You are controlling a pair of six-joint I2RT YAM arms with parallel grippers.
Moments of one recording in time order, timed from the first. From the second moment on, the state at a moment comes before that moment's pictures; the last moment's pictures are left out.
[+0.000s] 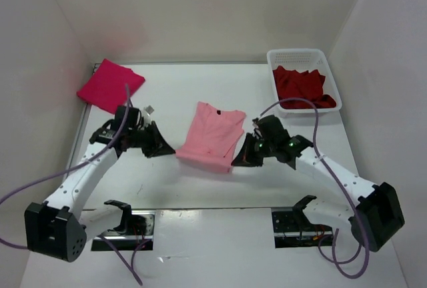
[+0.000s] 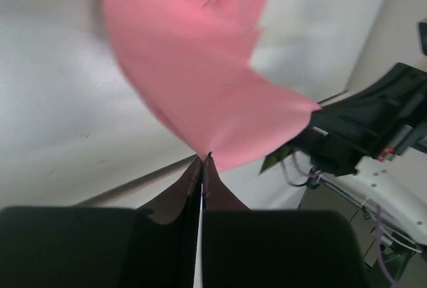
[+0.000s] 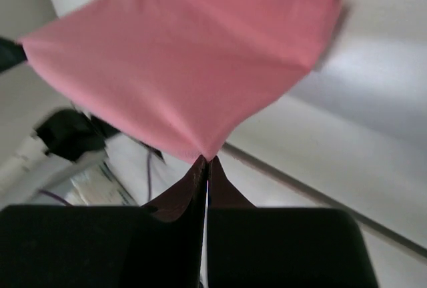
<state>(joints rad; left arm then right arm) -0.20 1.07 0.77 -0.72 0.55 -0.70 0.64 1.10 0.68 -0.48 -0.40 0.91</state>
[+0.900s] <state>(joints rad) -0.24 2.12 1.65 -0.35 0.38 -0.79 0.22 1.87 1.30 -0.41 -0.33 0.69</state>
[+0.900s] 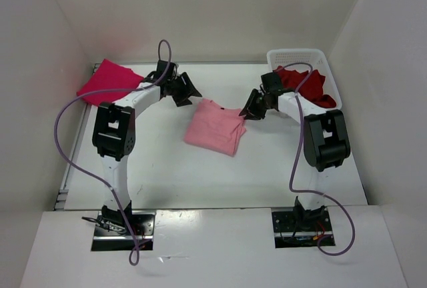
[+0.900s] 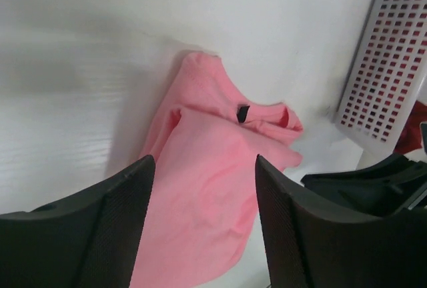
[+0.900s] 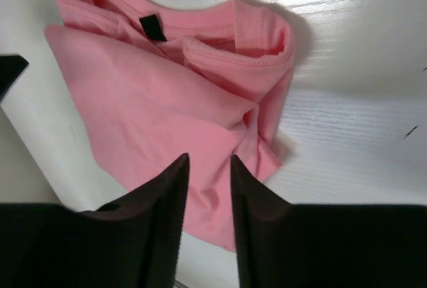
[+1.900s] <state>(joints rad) -0.35 2.20 1.52 -0.23 0.58 -0.60 0.30 1.37 0.97 -0.39 -0.36 0.73</state>
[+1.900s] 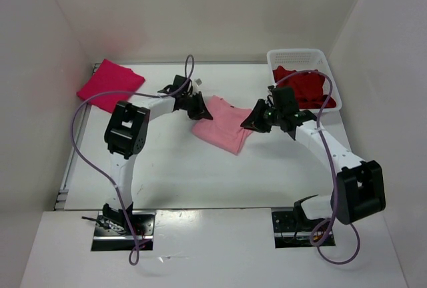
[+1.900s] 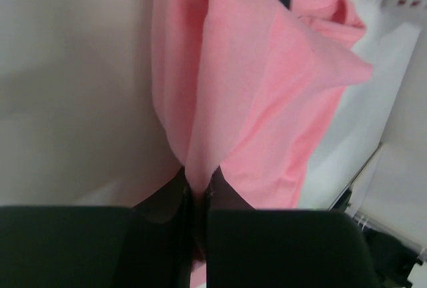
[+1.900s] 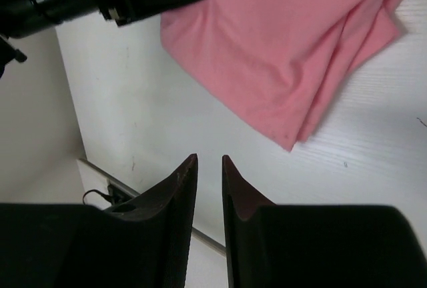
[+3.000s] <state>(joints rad) 0.42 1.50 1.05 -0.19 0.52 -0.79 0.24 1.52 1.17 -0.44 -0.36 0.67</state>
